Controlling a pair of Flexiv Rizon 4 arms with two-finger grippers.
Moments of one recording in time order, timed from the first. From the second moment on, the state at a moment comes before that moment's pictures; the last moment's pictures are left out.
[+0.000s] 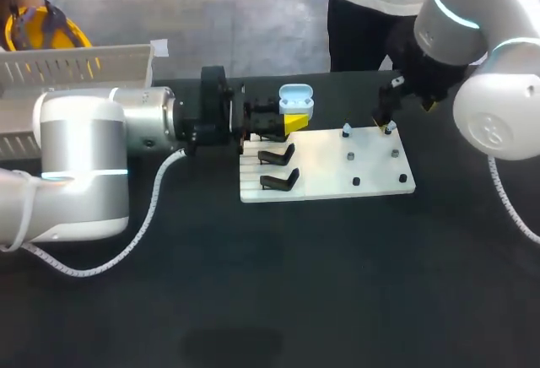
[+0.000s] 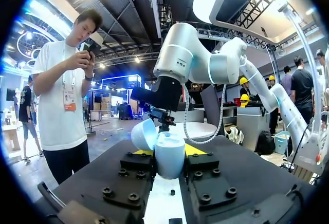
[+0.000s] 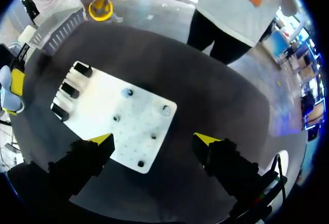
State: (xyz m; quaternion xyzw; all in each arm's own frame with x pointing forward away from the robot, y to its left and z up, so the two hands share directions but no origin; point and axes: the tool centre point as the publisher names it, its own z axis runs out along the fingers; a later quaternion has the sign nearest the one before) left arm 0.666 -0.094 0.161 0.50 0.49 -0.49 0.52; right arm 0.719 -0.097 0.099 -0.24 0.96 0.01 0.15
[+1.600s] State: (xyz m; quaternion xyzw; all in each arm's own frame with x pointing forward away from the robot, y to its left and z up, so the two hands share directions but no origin) left arm 0.666 -0.094 0.161 0.50 0.49 -0.49 0.52; right arm 0.765 -0.103 0.031 -0.24 0.96 -0.03 0.11
